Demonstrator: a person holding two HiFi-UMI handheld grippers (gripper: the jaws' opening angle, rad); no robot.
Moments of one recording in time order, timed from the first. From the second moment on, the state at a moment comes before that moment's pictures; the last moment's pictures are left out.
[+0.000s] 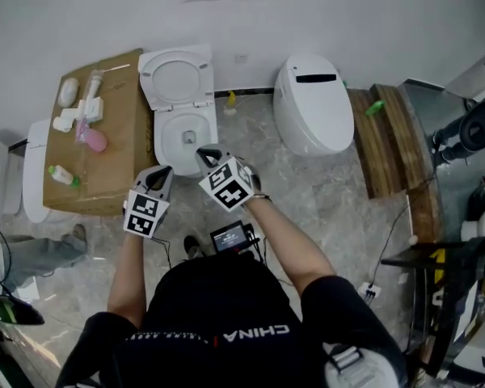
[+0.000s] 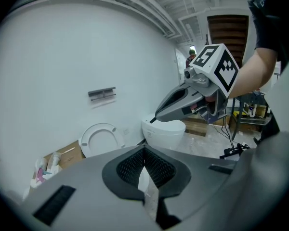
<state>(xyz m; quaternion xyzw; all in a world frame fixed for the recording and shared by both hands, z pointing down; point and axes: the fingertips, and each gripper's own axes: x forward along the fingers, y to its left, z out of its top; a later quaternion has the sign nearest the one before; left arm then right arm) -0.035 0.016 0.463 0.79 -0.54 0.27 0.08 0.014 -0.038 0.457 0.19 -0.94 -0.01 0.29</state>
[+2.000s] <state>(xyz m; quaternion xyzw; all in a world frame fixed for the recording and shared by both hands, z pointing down) -0.049 -0.085 0.503 0.75 -0.58 0.28 0.12 0.035 -0.134 0.516 0.16 -0.94 0.03 0.31</state>
